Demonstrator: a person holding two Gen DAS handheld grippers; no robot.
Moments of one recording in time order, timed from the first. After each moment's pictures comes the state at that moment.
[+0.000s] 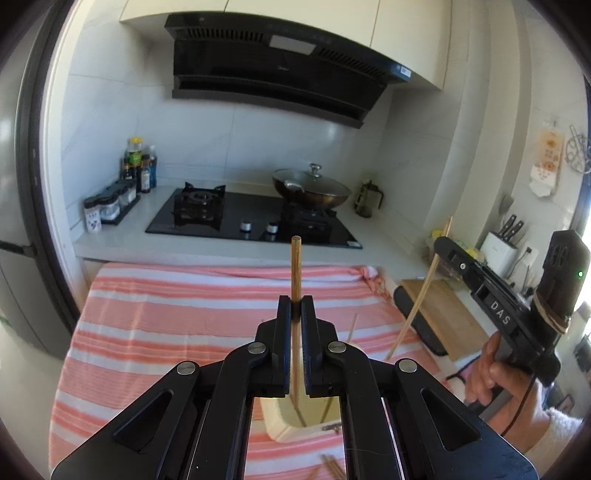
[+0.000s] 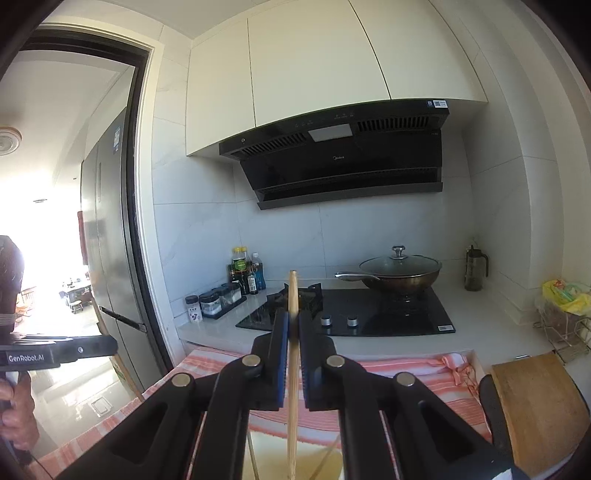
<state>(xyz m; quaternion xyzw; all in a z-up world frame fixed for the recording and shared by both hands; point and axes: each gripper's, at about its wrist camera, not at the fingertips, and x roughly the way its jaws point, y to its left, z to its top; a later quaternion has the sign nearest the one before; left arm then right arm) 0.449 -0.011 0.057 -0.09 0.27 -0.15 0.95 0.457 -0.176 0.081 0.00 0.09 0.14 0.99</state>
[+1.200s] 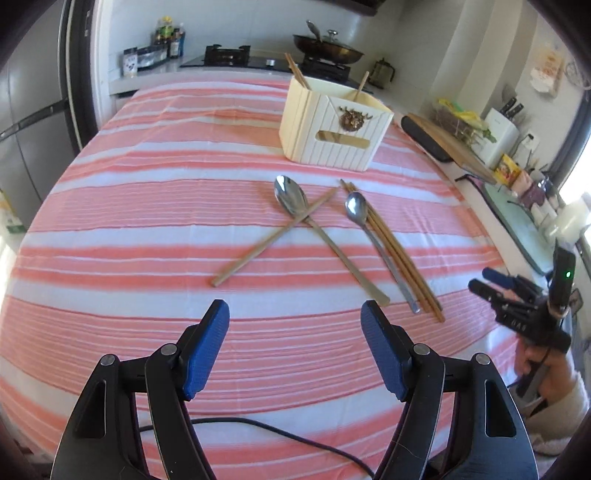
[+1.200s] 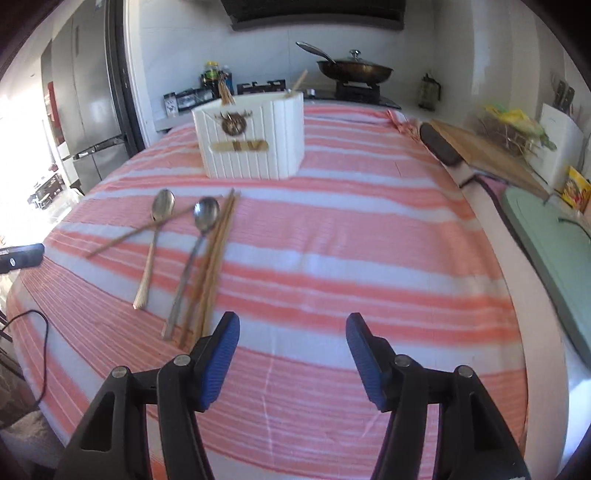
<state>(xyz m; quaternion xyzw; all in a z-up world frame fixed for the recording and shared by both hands) 0.199 -0.003 -0.136 -0.07 0.44 -0.13 0.89 0.191 -0.244 -0.170 -0.05 0.40 0.05 0.91</state>
